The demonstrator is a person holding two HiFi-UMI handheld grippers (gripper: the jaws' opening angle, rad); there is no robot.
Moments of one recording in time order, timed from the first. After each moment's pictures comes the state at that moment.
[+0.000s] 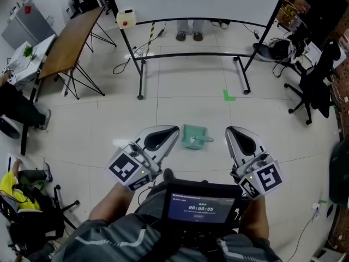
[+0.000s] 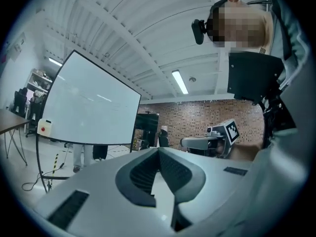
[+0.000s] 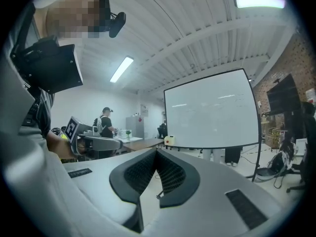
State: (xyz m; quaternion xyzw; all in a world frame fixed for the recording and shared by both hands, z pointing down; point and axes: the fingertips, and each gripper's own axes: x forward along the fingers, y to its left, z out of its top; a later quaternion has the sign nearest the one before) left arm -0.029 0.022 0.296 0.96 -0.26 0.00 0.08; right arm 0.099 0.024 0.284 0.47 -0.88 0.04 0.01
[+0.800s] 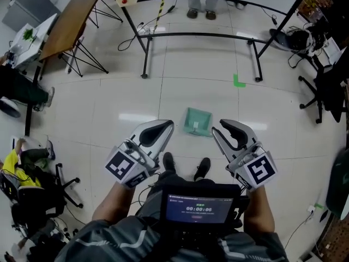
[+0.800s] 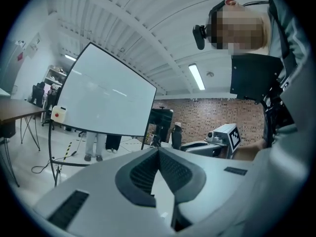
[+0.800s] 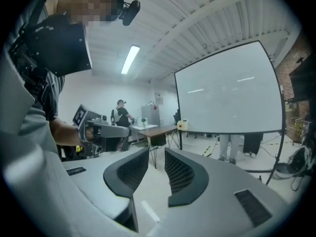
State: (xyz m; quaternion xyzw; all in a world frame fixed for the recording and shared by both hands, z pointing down) left arm 0.026 -0.073 0.378 0.94 -0.33 0.01 0.12; right arm 0.134 -0.075 0.397 0.35 -0.93 0.07 0.07
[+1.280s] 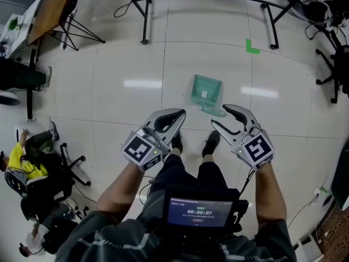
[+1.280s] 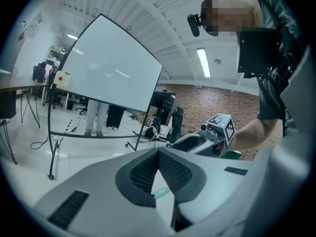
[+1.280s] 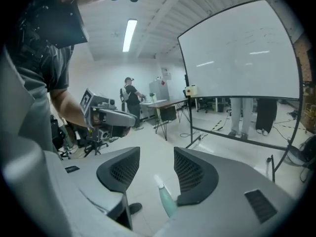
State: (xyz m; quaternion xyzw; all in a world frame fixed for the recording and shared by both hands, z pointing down) left arm 0.033 -0.113 0.635 0.93 -0.31 0.09 0.20; right arm 0.117 -0.113 0.662 0.27 -0.93 0.14 0.19
